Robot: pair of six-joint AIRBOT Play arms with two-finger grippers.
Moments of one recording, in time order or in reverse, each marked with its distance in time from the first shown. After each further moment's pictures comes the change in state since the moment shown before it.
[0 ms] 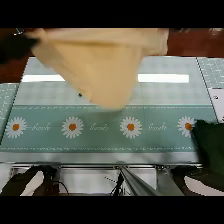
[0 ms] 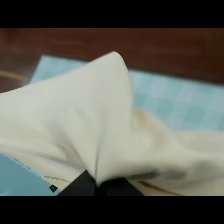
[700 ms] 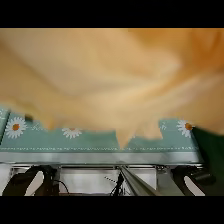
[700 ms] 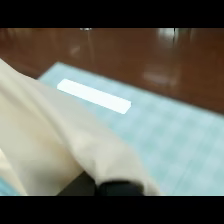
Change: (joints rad) left arm -0.018 0.144 0.735 0.388 -0.261 -0.270; right arm -0.009 0.620 -0.111 -0.137 0.375 0.014
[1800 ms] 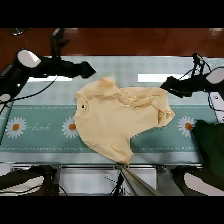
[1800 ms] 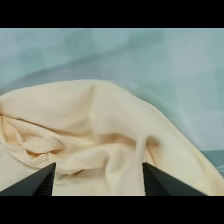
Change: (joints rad) left arm -0.370 -0.652 -0.694 -0.011 0.356 0.056; right arm -0.272 -0.605 -0.709 0.069 -0.574 0.048
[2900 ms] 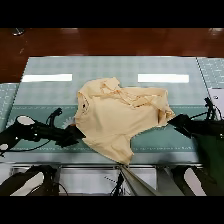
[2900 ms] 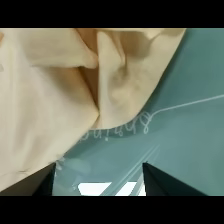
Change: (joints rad) left arm 0.260 0.267 -0.912 -0.200 -0.296 -0.001; right arm -0.389 0.465 -0.633 0.197 0.230 -0.285
